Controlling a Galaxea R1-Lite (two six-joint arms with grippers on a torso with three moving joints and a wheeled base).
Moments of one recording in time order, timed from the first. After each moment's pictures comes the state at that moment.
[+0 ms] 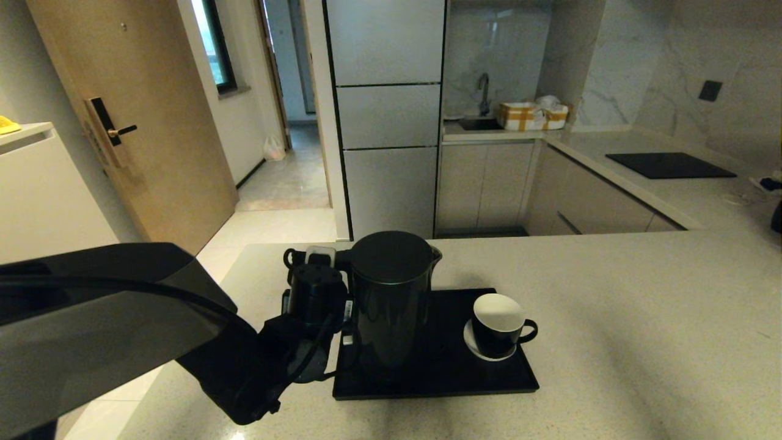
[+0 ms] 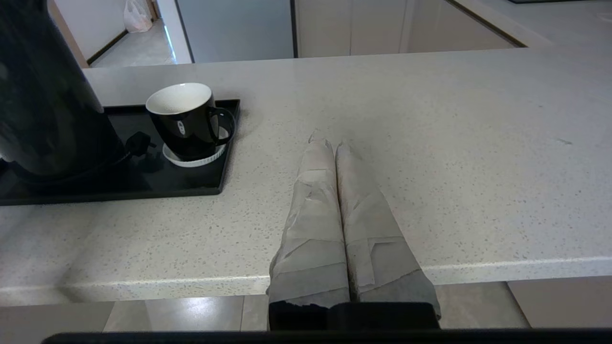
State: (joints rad) left arm -0.58 2.14 -0.77 -0.98 0.64 -0.06; right arm -0.01 0.00 0.00 0.00 0.00 -0.02
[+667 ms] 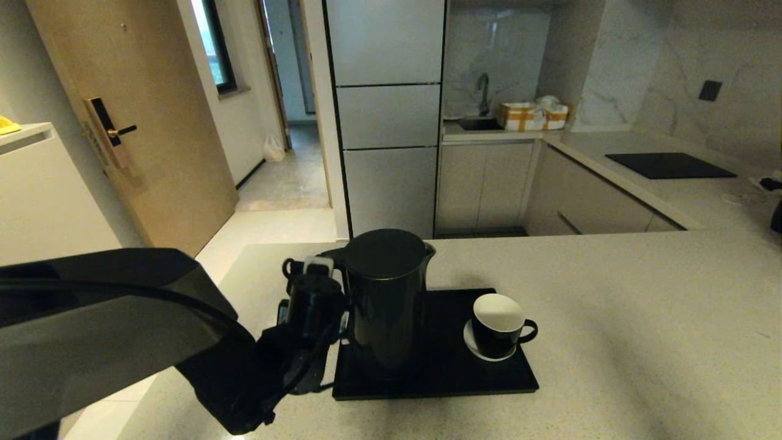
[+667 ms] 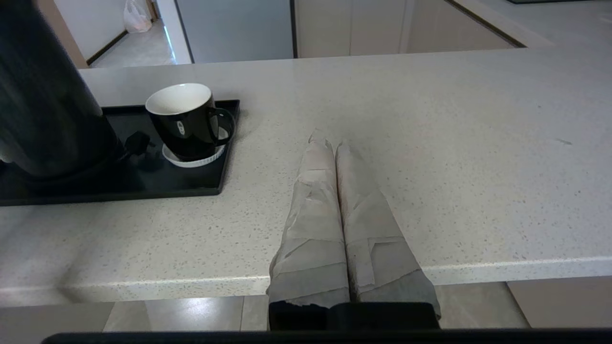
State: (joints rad) left arm -0.58 2.15 -0.72 -0.98 0.68 -0.06; right arm -0.01 0.00 0.00 0.00 -0.01 -0.02
